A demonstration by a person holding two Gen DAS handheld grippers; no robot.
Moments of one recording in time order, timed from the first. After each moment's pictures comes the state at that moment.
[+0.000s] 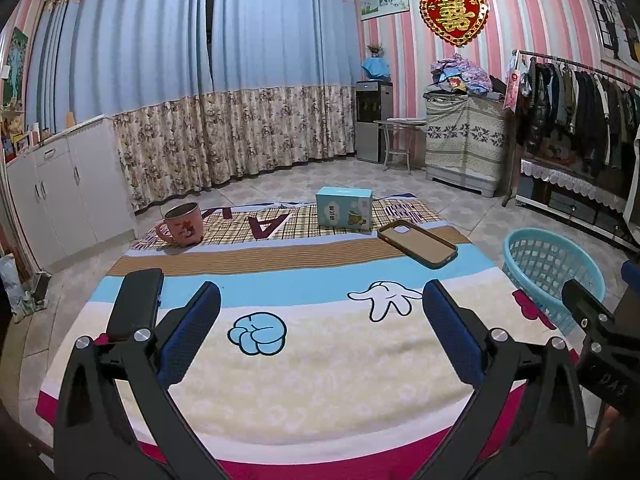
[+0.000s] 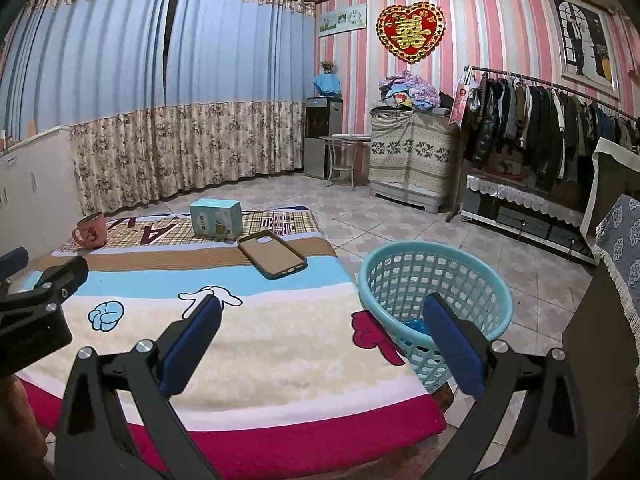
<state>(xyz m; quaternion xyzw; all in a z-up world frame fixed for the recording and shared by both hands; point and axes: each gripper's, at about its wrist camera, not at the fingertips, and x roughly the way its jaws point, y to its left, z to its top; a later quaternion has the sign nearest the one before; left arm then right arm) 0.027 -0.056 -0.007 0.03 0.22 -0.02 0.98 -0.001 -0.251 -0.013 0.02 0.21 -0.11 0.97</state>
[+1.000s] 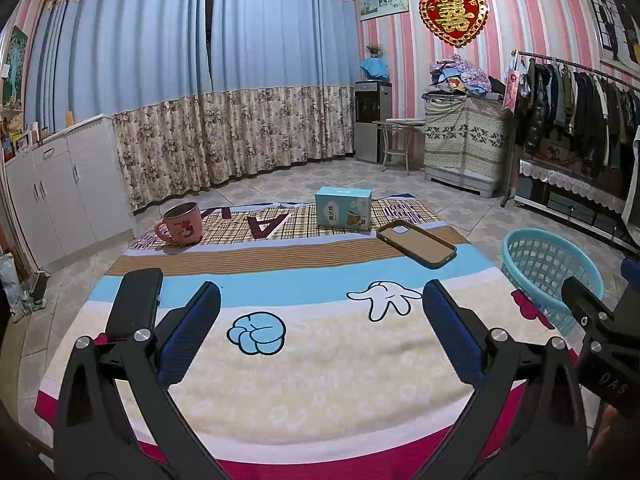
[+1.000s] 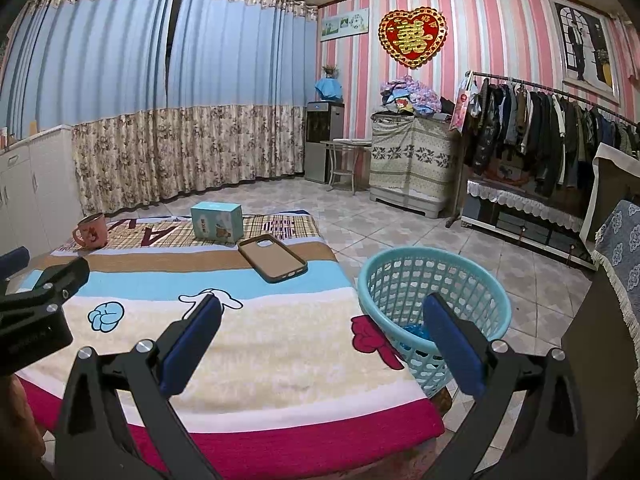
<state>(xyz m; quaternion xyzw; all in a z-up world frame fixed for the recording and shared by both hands) 0.027 -0.056 -0.008 0.03 0.22 -0.02 0.98 -0.001 -0.251 -0.008 0.02 0.20 -0.11 0.97</state>
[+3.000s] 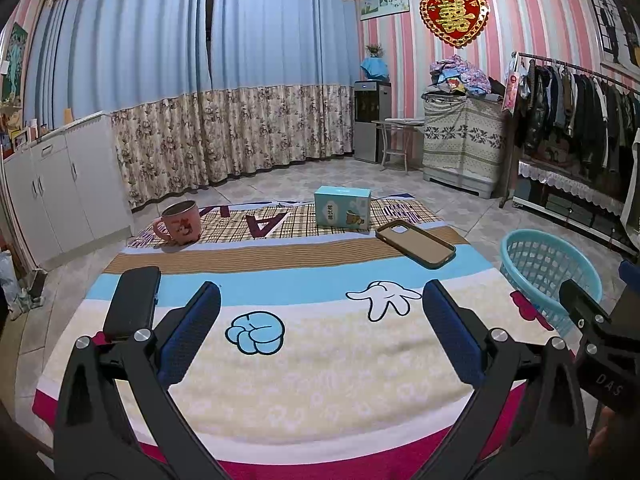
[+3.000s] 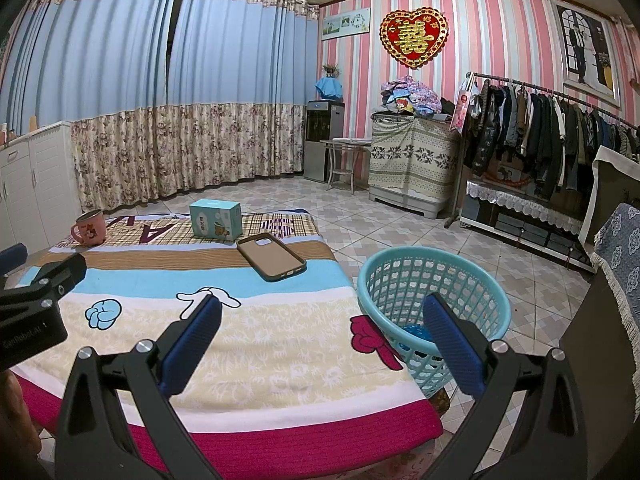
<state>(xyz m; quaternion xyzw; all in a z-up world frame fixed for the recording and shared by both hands) 0.024 -0.058 -0.008 0.03 0.22 -0.02 0.97 0.000 -0.250 -0.010 0.01 0.20 -0.11 0.97</state>
